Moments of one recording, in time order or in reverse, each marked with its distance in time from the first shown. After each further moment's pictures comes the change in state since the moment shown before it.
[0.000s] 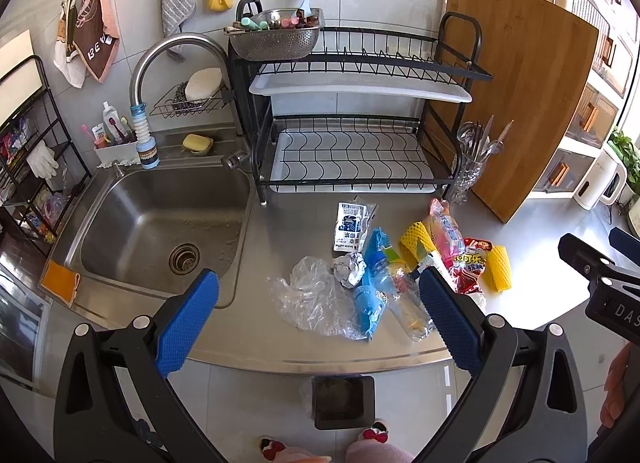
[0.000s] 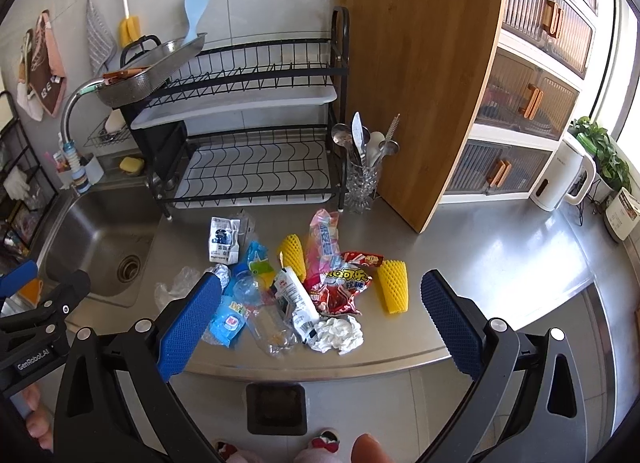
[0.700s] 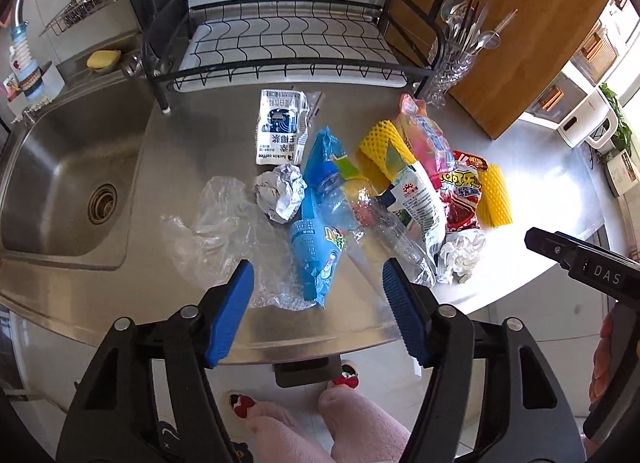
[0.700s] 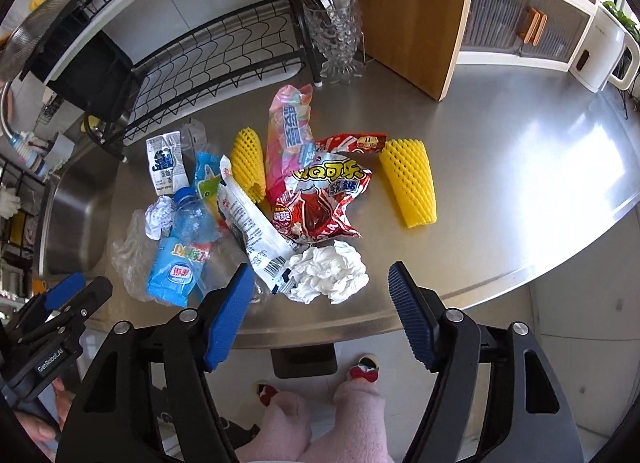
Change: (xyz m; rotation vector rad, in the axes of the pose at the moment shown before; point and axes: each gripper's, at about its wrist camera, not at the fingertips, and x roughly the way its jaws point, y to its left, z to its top) left arm 0.152 -0.041 -0.042 0.041 0.324 -0.202; right arm 0.158 -0.062 -0.057 0.195 0.413 0.108
